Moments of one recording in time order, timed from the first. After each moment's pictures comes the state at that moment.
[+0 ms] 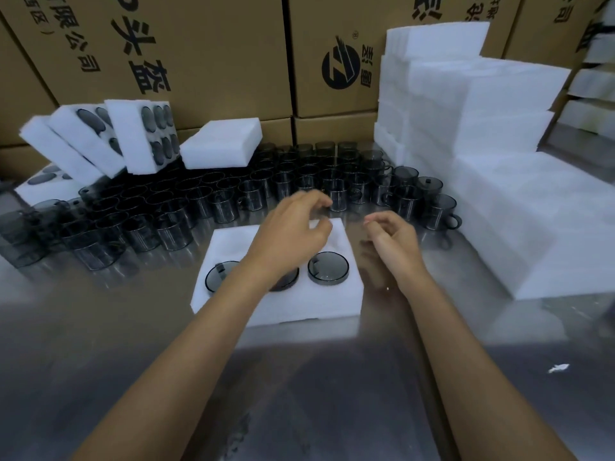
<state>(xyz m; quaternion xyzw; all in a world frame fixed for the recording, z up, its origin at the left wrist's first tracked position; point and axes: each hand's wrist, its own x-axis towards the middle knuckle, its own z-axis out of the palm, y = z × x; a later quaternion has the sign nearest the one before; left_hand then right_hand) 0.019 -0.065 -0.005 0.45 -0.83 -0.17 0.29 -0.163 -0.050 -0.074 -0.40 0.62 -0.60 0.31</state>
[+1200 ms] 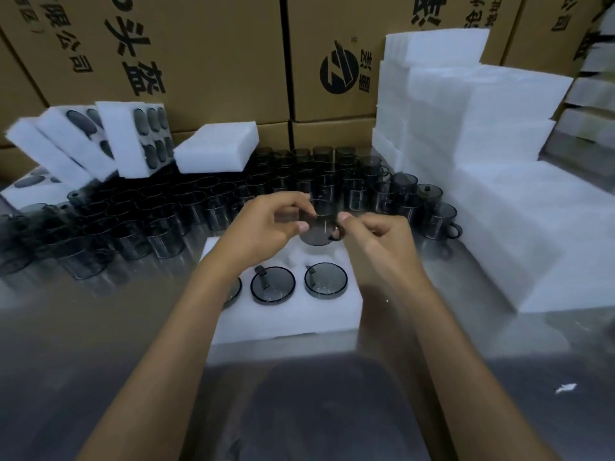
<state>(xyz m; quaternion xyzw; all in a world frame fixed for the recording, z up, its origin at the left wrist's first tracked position) 0.045 -0.088 0.006 0.39 -0.80 -0.32 0.32 -0.141 -0.030 -0.038 -0.53 0.54 -0.60 0.27</state>
